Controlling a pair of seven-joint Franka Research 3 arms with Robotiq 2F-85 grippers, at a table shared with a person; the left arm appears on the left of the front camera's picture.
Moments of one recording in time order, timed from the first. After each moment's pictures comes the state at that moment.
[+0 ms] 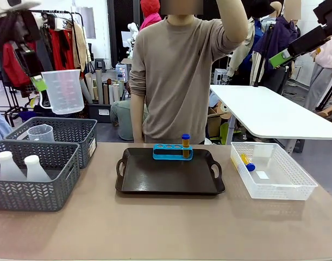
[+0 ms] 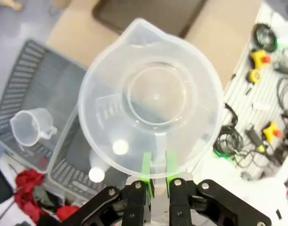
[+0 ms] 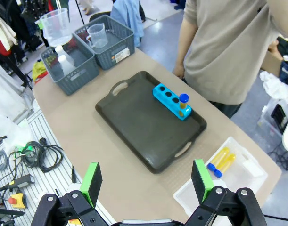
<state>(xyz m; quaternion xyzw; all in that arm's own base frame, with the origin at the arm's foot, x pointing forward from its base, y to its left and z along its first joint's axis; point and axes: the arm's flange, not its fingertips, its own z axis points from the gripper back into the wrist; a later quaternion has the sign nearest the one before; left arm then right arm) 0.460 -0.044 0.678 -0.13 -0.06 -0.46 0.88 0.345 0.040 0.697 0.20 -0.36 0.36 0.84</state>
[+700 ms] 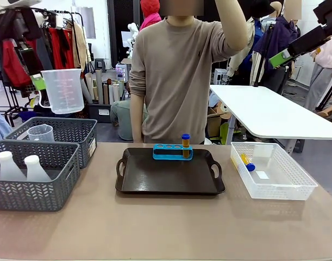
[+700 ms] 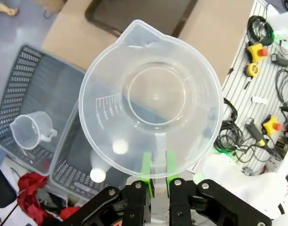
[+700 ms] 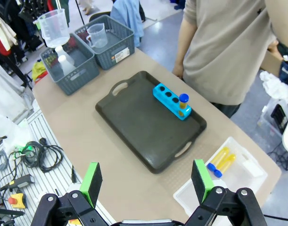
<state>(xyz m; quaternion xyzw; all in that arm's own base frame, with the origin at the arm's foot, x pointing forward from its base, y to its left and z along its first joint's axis) 0.464 -0.044 0.675 -0.13 -0.05 -0.47 0.87 0.345 0.039 0.697 0.20 -0.36 0.36 0.84</state>
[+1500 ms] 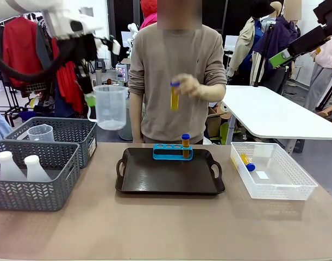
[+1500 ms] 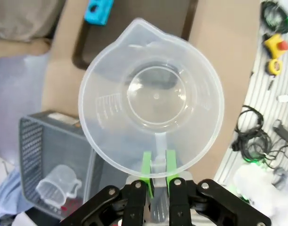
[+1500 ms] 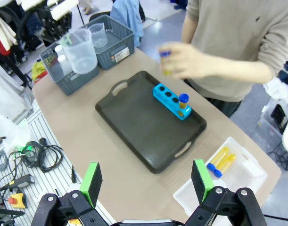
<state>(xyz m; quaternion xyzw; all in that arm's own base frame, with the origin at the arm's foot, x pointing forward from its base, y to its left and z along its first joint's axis) 0.487 -0.188 0.615 -0.06 -0.06 -0.58 0.81 0.345 0.040 0.697 0.20 -0.36 0.36 0.84</state>
